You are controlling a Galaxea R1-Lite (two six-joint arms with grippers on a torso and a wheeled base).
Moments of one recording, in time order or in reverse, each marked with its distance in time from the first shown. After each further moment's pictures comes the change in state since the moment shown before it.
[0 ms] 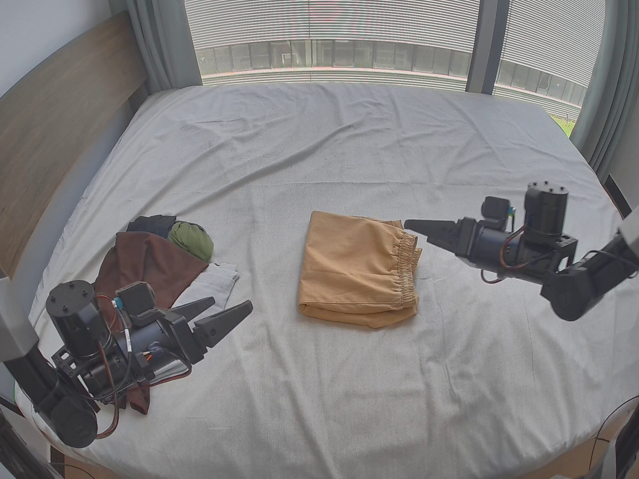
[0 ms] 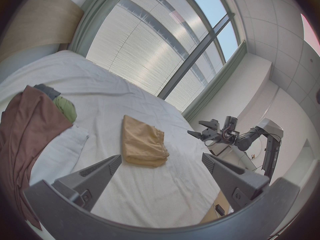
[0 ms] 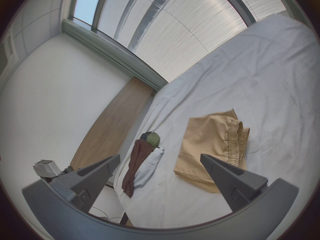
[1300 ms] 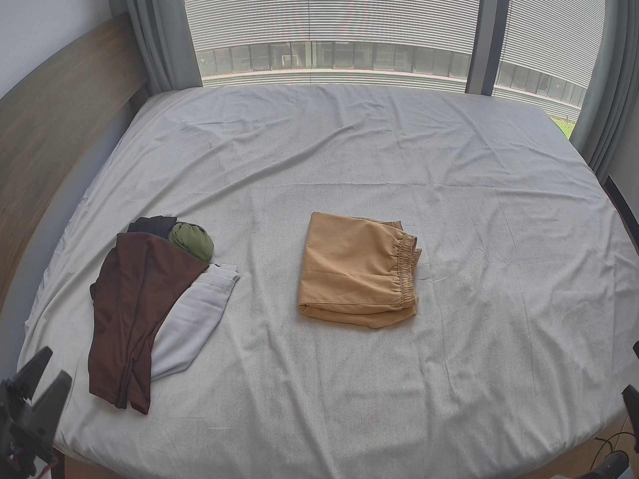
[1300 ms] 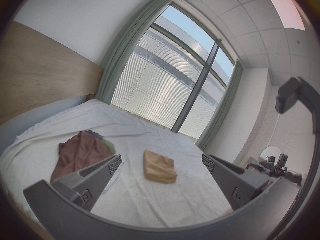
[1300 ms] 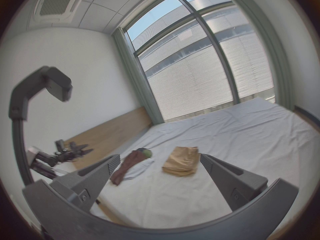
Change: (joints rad) left arm 0.158 -1.357 0.166 0.955 0.174 0.038; right arm -0.243 -1.708 0.655 0.757 -0.107 -0.284
